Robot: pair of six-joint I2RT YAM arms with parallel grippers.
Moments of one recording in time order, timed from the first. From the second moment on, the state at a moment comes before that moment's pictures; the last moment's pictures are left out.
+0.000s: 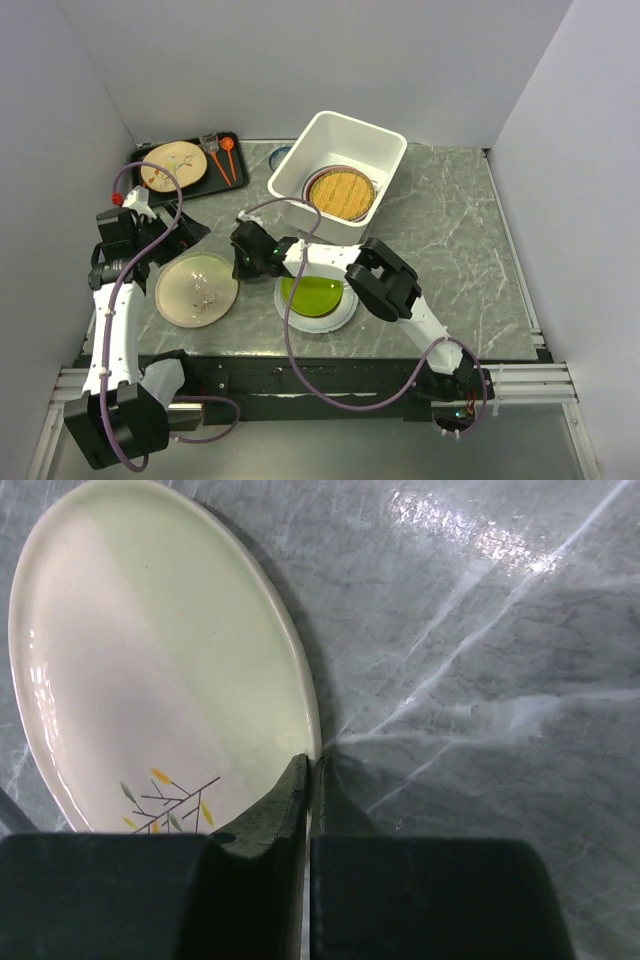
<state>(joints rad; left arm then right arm) 0.27 0.95 0.81 -0.47 0.48 -0.46 1.02 2.31 1.73 -0.19 0.02 0.74</state>
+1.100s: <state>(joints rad) 0.01 0.94 0.43 -0.15 0.30 -0.79 0.97 1.90 1.42 -0.41 0.23 0.66</state>
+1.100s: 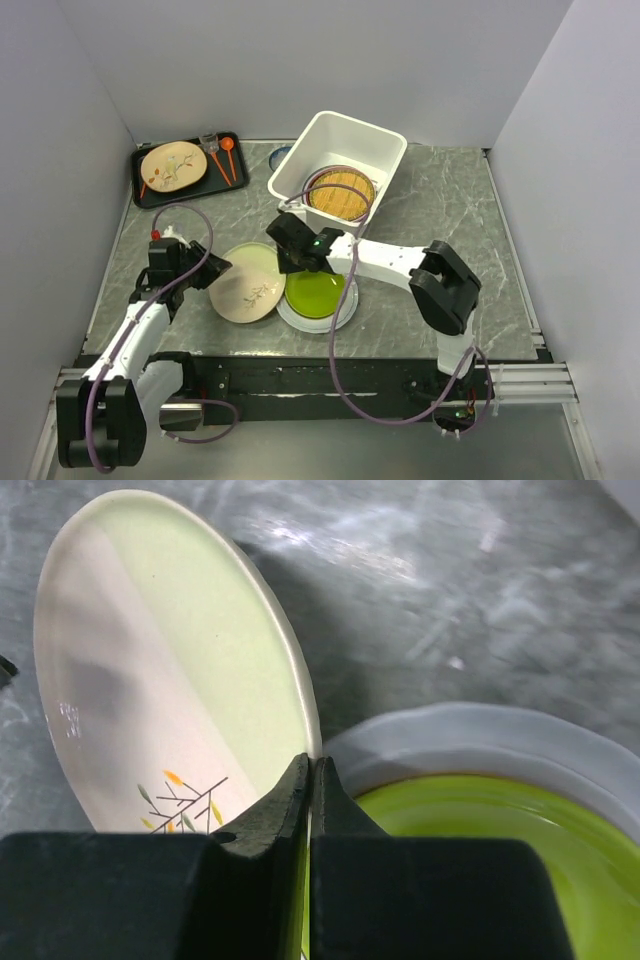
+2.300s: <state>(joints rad) -0.09 1.21 0.36 0.09 0.25 -0.79 0.90 1.72 1.18 -0.32 0.13 0.70</state>
